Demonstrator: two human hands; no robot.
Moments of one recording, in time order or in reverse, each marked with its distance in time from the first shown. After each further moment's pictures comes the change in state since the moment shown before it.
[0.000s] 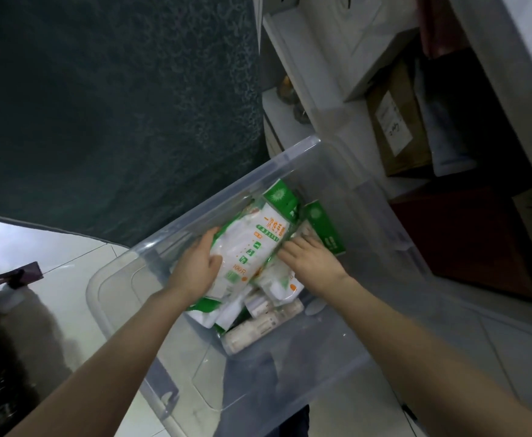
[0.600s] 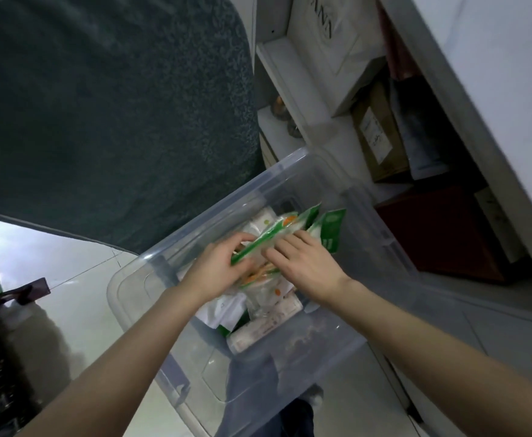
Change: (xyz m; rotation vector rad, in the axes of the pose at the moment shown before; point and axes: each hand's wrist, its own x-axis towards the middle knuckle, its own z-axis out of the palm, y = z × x) left_hand -0.028 0.052 -0.025 -0.059 -0.102 0.255; right_hand -0.034 -0.033 -0.063 -0.099 0.480 -0.128
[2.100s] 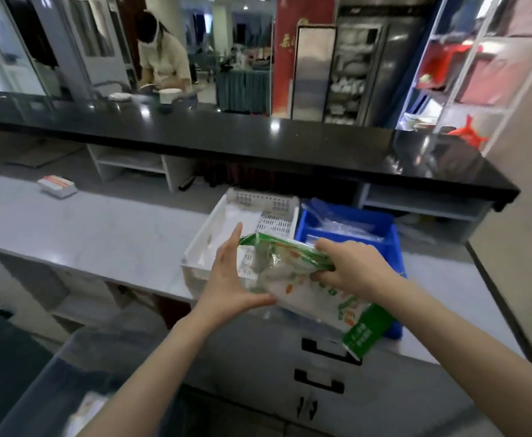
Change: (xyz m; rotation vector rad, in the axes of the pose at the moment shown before) left_hand -0.265 0.446 0.248 0.151 -0.101 1.005; right_hand -0.580 -0.114 -0.333 -0.134 0.303 1.210
